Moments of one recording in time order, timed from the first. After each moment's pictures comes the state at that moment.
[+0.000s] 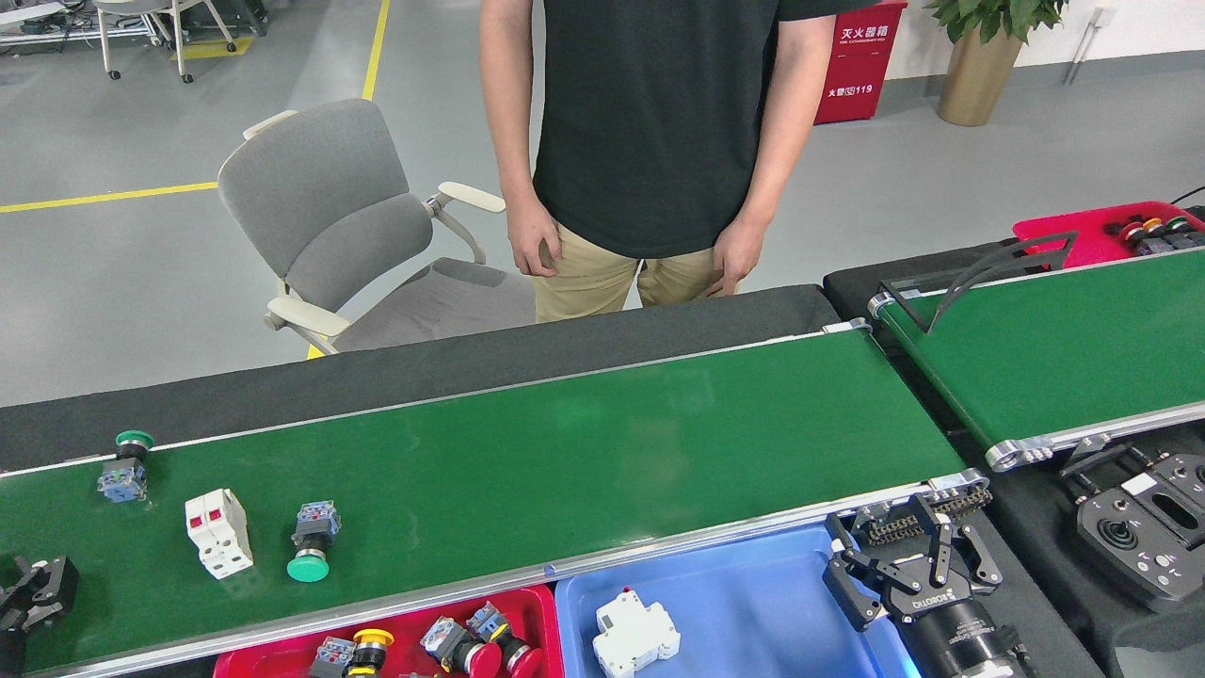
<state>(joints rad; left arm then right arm) -0.25 0.40 0.52 -0.73 -1.50 -0.16 0.12 0.06 -0.19 0.09 -1.56 1.23 -0.15 -0.12</state>
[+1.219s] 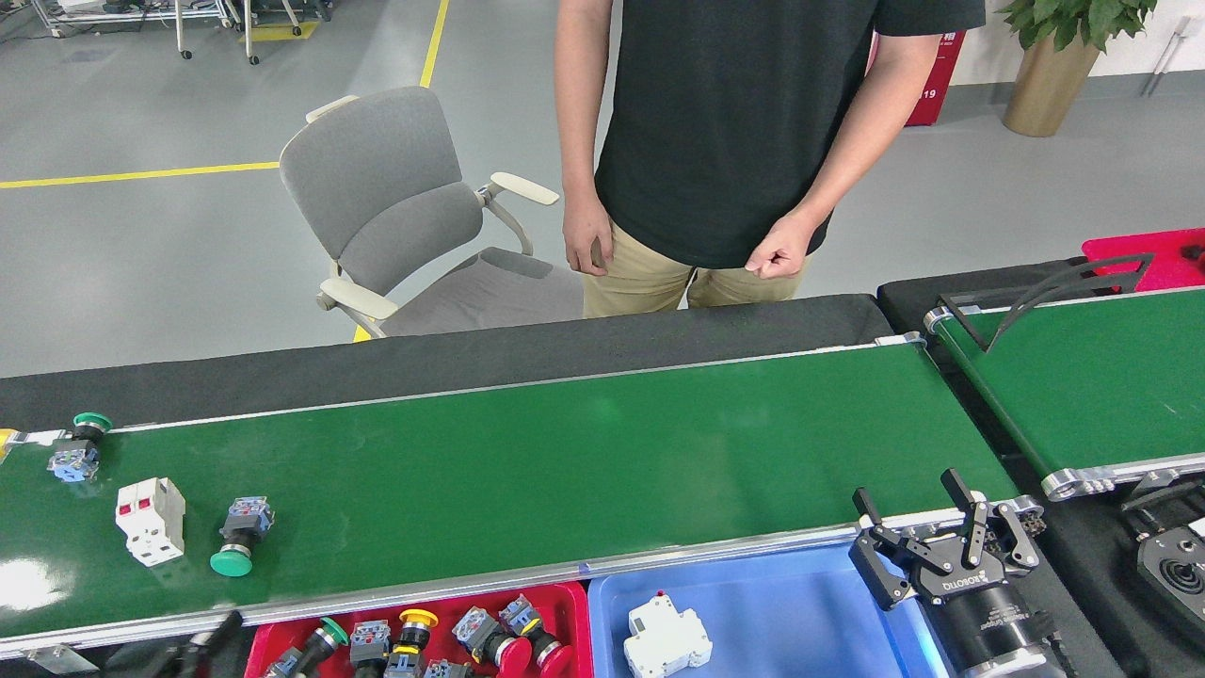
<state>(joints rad) 0.32 0.21 0.39 -1.57 -1.37 -0.47 0.08 0.07 -0.21 0.03 -1.64 1.23 -0.15 -0.11</state>
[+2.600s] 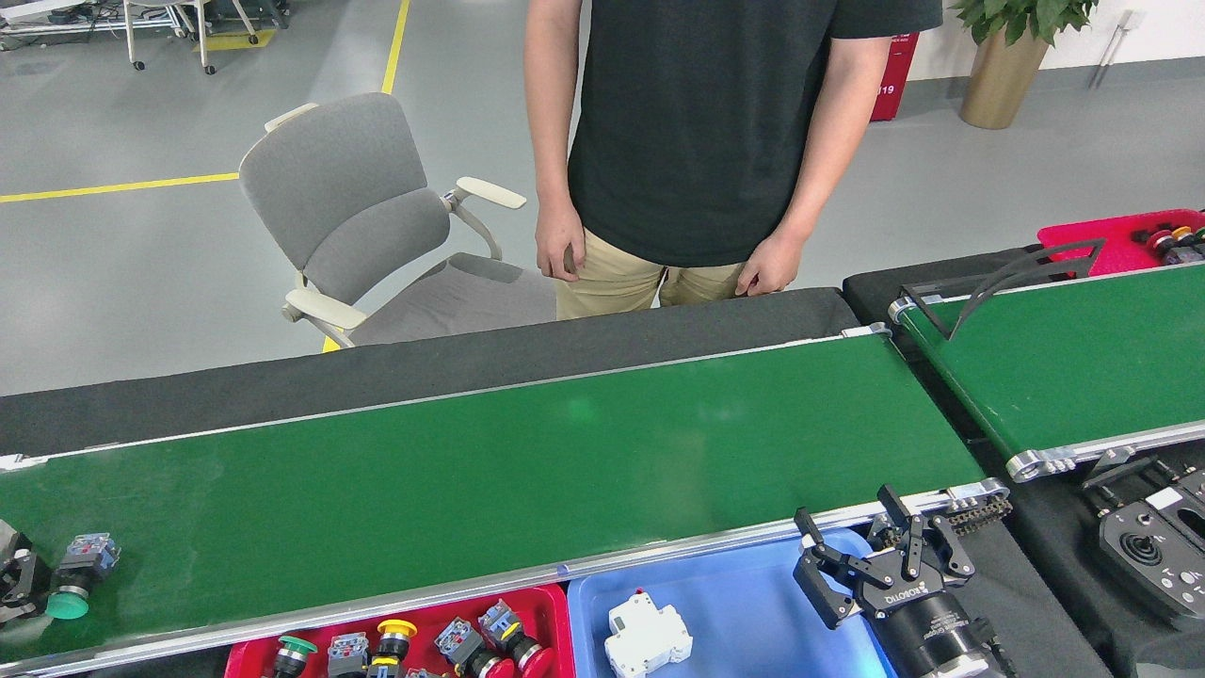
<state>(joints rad) -0.17 0.46 0.48 -0.85 -1.36 -0.30 0.06 0.07 -0.16 0.12 -1.65 1.24 -0.15 -0.04</state>
